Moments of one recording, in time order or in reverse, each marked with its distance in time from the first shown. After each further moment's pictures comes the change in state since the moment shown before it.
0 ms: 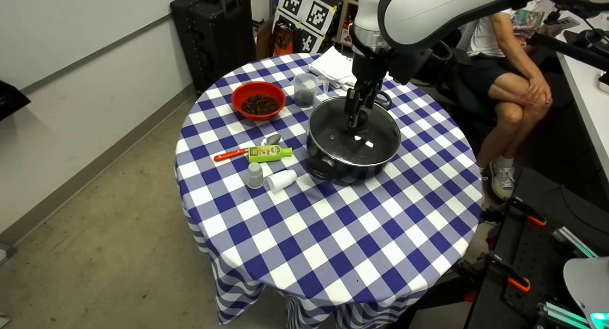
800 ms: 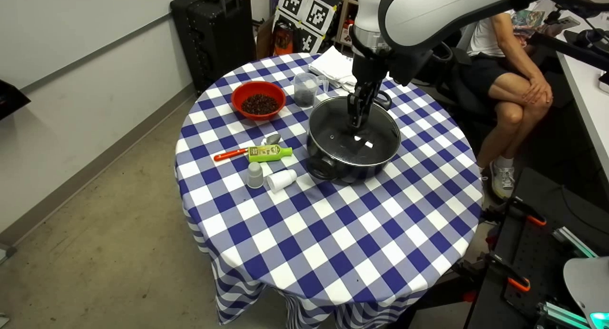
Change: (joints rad) arm 0.005 -0.004 0.000 -0.008 -0.002 0.004 0.000
